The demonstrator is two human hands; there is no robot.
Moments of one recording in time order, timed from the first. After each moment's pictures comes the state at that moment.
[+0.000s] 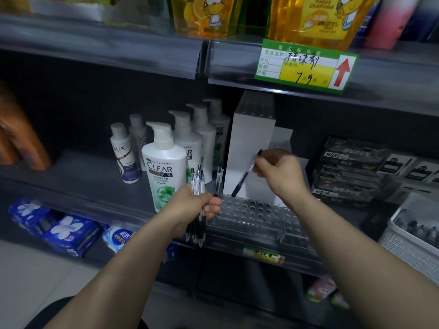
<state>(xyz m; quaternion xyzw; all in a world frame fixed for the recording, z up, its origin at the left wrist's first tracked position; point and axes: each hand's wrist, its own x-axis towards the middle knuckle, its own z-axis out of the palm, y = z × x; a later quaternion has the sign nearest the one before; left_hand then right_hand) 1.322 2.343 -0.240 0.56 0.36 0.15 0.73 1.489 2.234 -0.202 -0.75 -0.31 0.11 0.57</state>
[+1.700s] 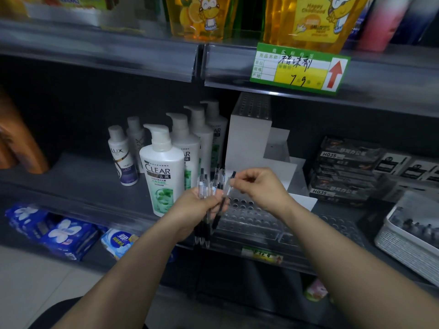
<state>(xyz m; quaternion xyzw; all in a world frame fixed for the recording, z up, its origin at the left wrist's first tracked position) 1.329 2.335 -0.249 0.58 0.30 0.15 0.74 1.464 2.231 -0.214 -0.74 -0.39 0.22 0.50</state>
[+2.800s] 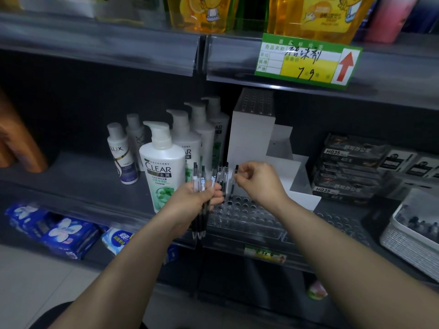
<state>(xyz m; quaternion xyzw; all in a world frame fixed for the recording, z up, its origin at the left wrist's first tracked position) 1.326 2.347 -0.249 0.57 0.32 0.18 0.74 1.481 2.255 -0.237 -0.82 -0.41 0.04 0.39</state>
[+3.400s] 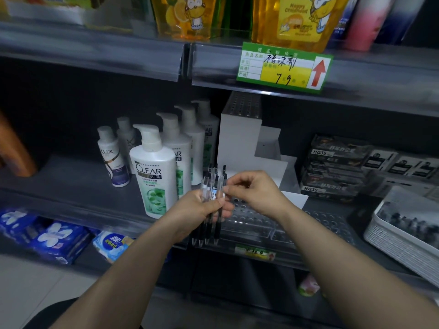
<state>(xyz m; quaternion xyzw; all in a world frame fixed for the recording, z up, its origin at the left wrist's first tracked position) 1.333 2.322 -0.243 0.62 0.25 0.10 0.74 1.462 2.219 -0.214 -0.72 -0.41 0.25 0.50</state>
